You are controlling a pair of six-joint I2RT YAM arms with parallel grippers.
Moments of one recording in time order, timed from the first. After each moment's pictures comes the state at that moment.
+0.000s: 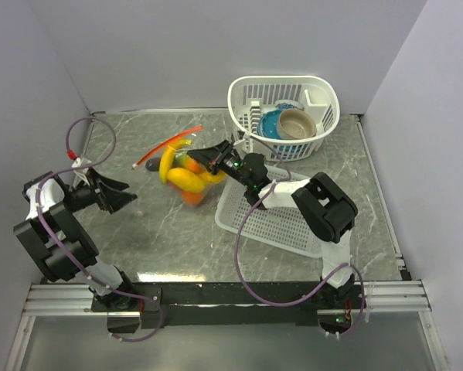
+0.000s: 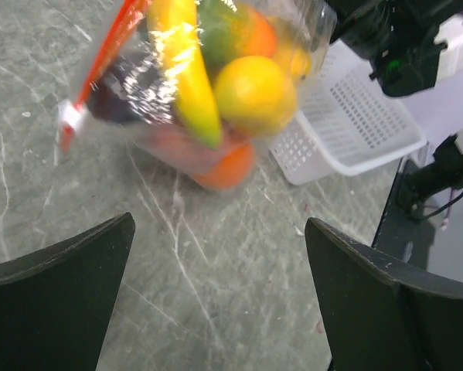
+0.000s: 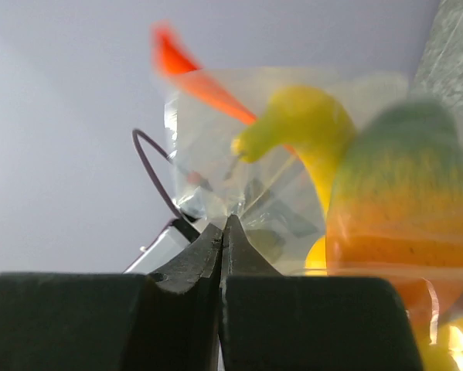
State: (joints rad) left arm 0.63 1.54 1.04 -1.34 1.47 1.33; right arm 0.70 1.97 1.07 1.15 -0.28 1.53
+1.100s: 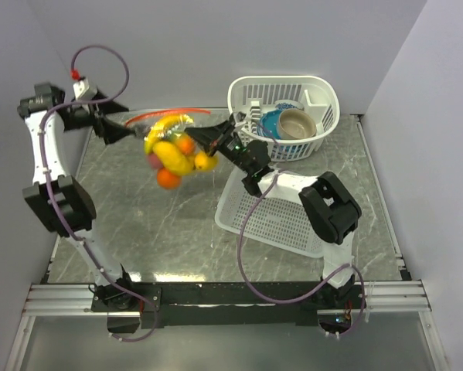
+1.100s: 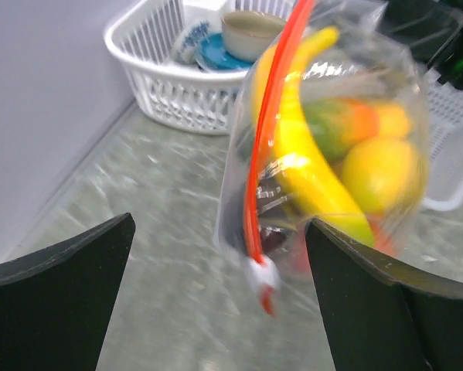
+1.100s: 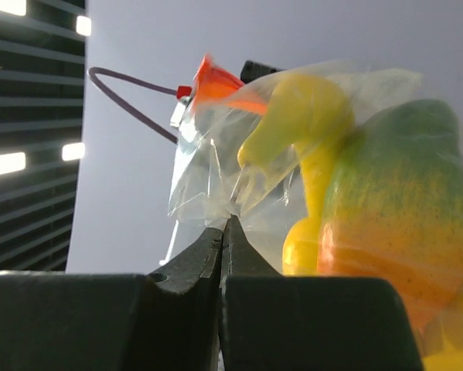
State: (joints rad) left arm 0.37 1.92 2.05 -1.36 1.47 1.22; right arm 0.68 1.95 1.21 1.17 -0.29 1.65
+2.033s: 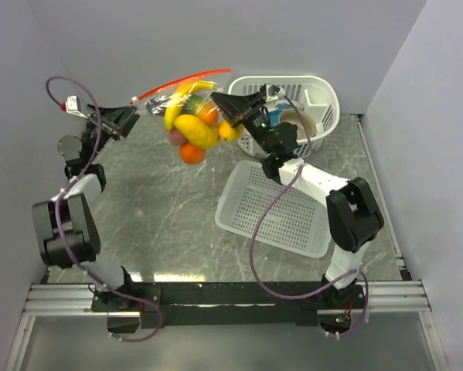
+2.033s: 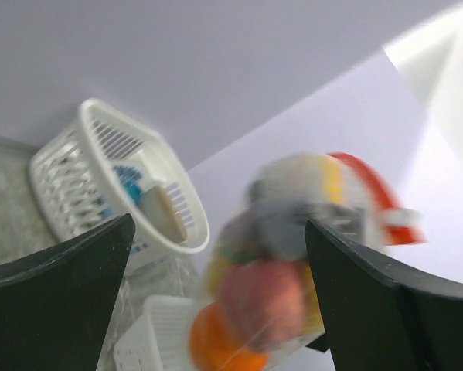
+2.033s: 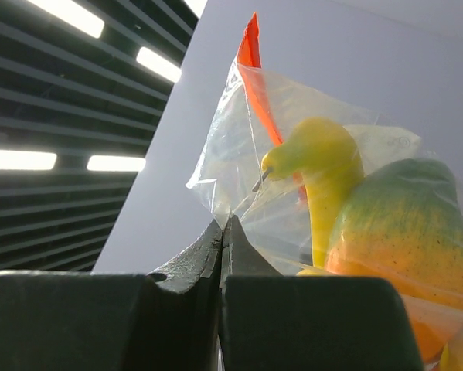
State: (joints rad) left arm 0.28 1.61 0.93 1.16 0.82 -1.45; right arm 0.55 1.78 1.28 1.13 -0.25 1.61
